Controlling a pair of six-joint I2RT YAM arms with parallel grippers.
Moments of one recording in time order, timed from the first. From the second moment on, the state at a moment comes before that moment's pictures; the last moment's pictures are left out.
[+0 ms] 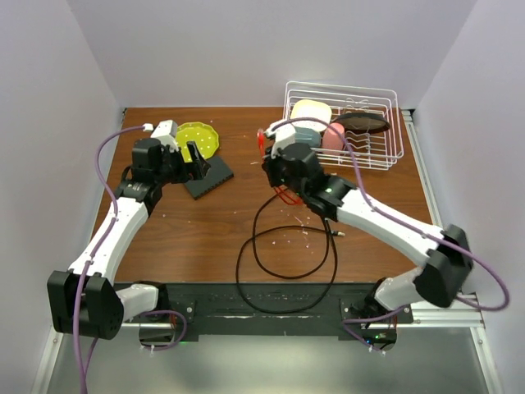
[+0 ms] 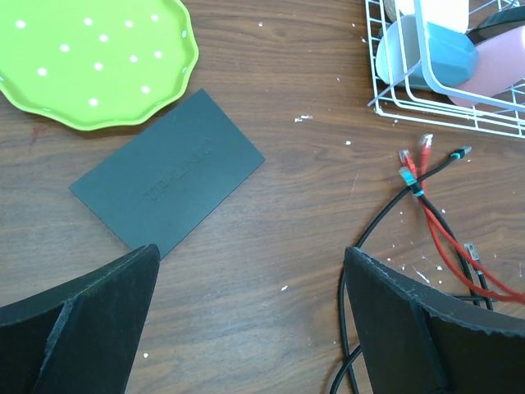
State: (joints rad) left arm -0.12 1.19 0.93 -0.25 0.21 -0.33; right arm 0.83 1.47 1.22 -0.14 0.26 0.17
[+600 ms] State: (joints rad) left arm -0.12 1.20 0.92 -0.24 0.21 -0.33; right arm 0.83 0.85 1.31 -0.10 0.55 0.10
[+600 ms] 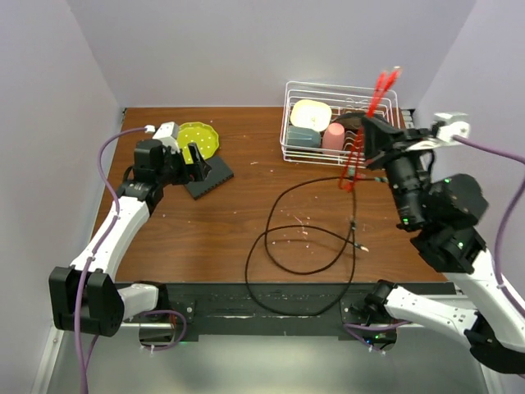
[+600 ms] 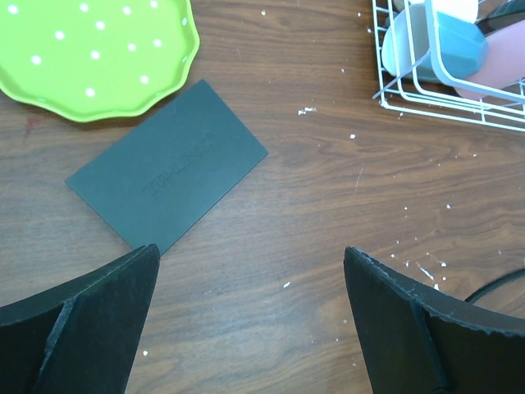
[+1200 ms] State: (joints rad) left arm -0.12 1.22 0.92 -0.22 0.23 -0.34; right arm 0.82 1.29 1.07 -0.22 0.45 0.08
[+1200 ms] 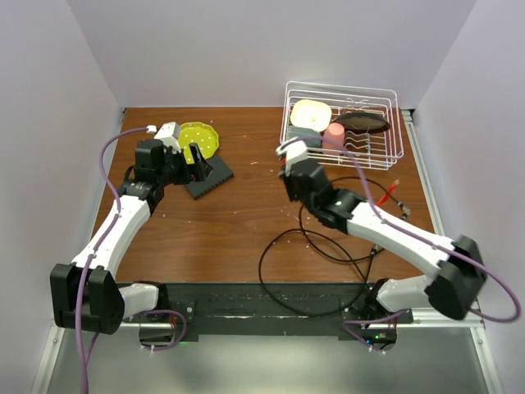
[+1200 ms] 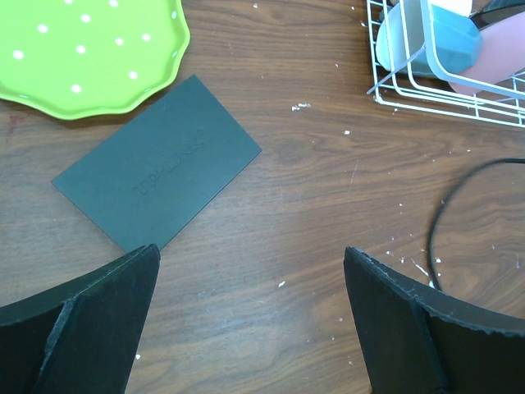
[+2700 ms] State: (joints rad) left arm -0.12 1.28 0.92 -0.16 0.33 -0.36; right arm 0.82 1.74 1.05 -0.27 0.30 0.26
